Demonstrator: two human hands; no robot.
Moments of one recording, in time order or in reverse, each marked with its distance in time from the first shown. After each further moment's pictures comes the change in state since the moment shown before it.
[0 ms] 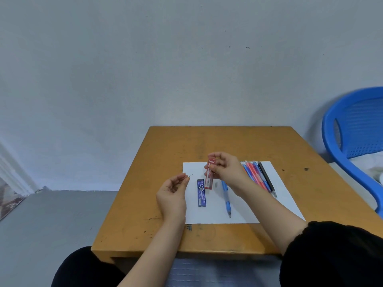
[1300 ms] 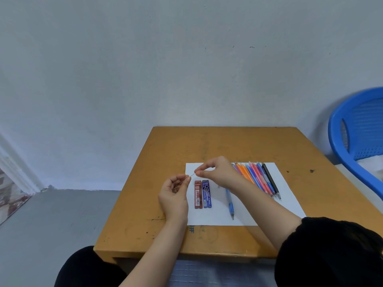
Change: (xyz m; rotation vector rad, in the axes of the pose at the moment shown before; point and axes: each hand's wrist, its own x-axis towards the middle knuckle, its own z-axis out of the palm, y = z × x) left_hand 0.003 -0.004 -0.001 0.031 0.033 0.048; right_hand 0.002 -0.011 0.019 -0.445 -0.125 -0.043
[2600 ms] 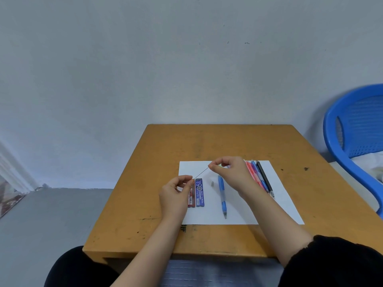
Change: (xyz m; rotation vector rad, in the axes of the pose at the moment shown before) left_hand -0.001 -0.004 0.006 0.336 -0.198 0.001; right_hand -0.018 0.027 -0.026 0.196 0.233 0.036
